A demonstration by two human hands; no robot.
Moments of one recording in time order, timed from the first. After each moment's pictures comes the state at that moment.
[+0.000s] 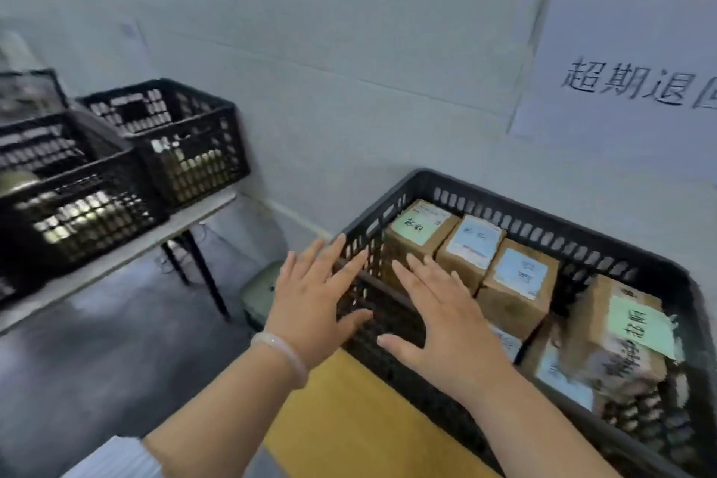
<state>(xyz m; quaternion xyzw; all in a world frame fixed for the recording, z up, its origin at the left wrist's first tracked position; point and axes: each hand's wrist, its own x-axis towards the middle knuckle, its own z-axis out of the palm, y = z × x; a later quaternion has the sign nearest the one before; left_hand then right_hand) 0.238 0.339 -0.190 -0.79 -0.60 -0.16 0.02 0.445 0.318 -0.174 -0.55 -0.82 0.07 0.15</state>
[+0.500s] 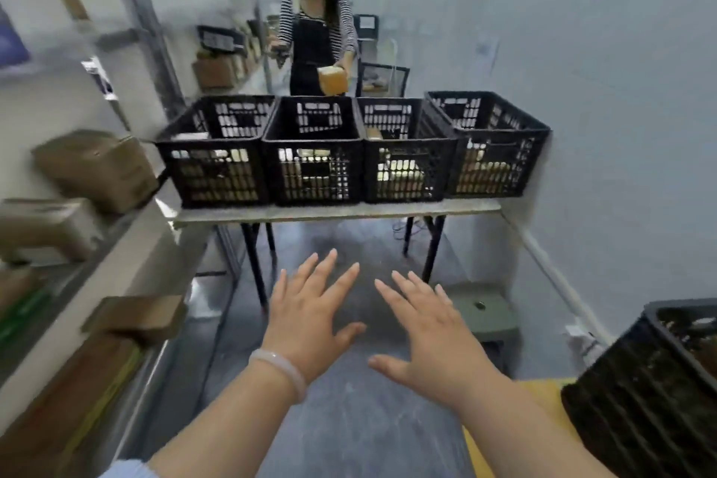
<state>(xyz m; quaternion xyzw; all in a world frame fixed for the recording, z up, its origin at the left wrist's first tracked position) 0.037 0.068 -0.202 -0.44 -0.88 -0.15 0.05 0.177 0.216 -0.190 -0.13 -0.99 0.10 0.04</state>
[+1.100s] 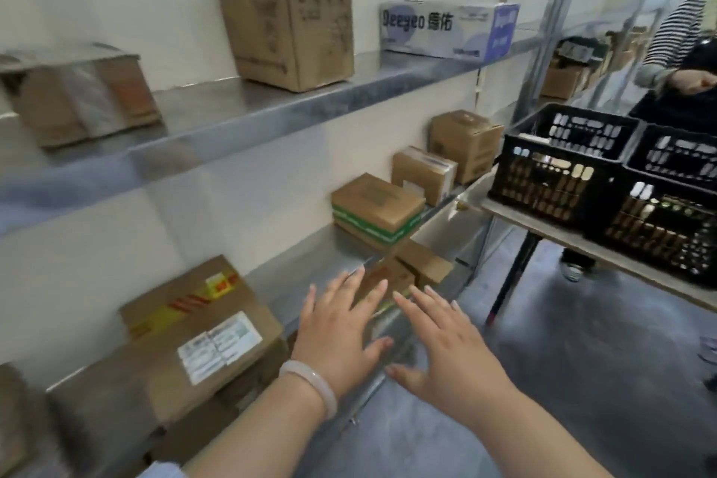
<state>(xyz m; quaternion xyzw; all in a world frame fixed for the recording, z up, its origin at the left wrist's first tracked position) 0.061 -0.315 -0.206 -0.05 -0.99 -0.09 0.08 0.047 -0.129 -0.201 0.27 -0.95 0.14 -0.01</state>
